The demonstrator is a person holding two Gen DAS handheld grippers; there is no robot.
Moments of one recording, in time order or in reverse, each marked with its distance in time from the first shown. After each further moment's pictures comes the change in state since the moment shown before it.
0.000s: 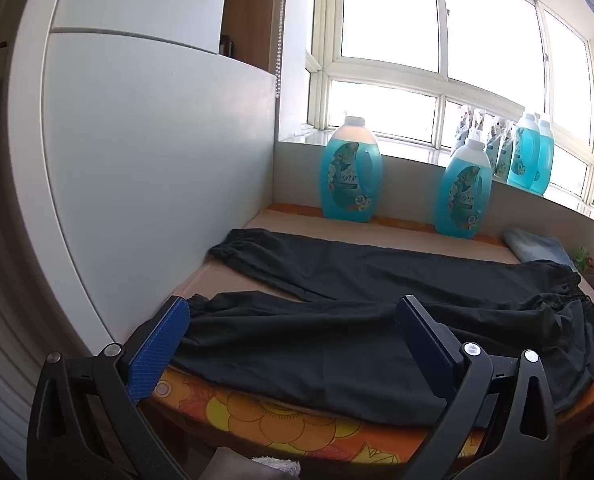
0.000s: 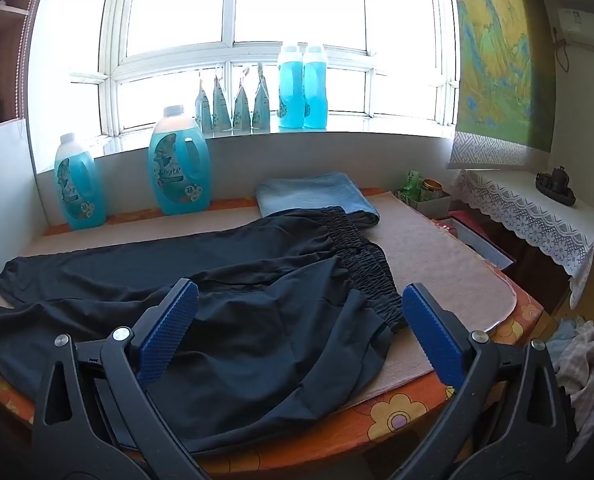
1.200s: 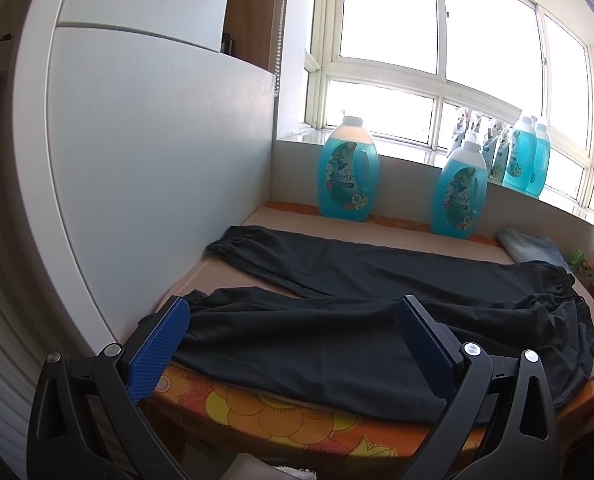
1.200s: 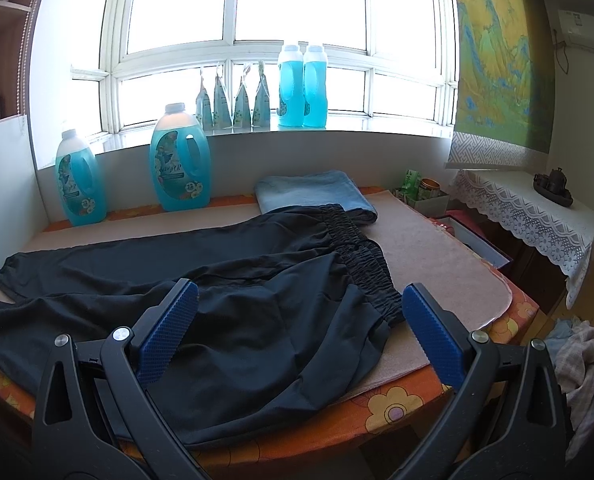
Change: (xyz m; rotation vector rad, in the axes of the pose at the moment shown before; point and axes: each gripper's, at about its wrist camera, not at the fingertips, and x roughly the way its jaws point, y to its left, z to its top) left arm -0.004 0.005 -0.003 -0.020 0.016 -0.022; right arm -0.004 0.003 -0.002 -0.008 0.013 -0.003
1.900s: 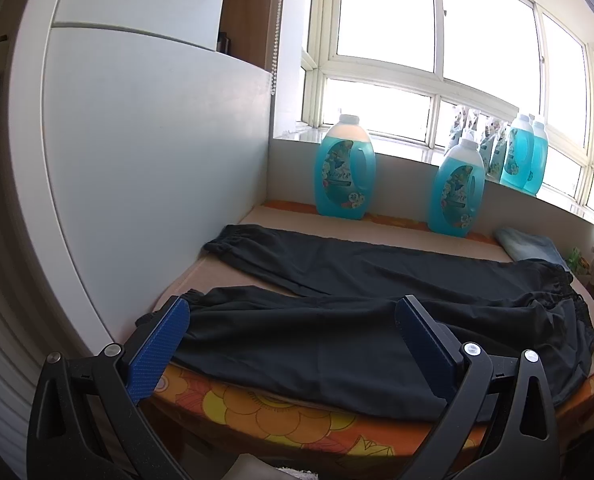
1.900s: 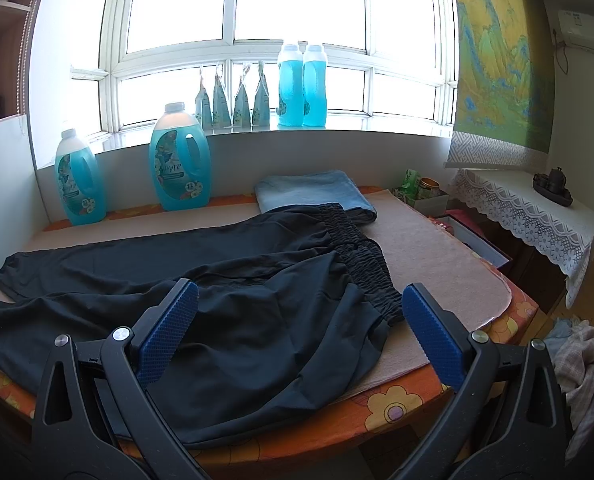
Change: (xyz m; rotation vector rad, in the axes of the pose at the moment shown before) left arm -0.001 -0.001 0.000 0.004 0.006 -0.007; right arm -0.002 0.000 -0.001 -0.001 -0.002 -0.003
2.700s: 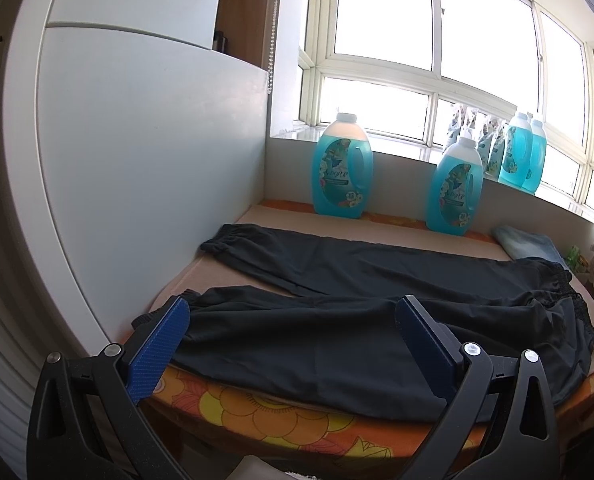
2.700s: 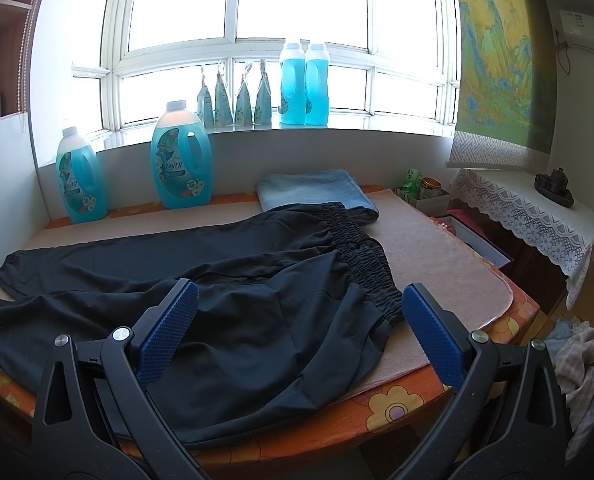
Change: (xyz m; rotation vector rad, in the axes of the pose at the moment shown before) left arm 0.003 -0.003 0.002 0.007 0.007 -0.004; right arm 0.001 0.001 0.000 -0.001 0.005 0.003
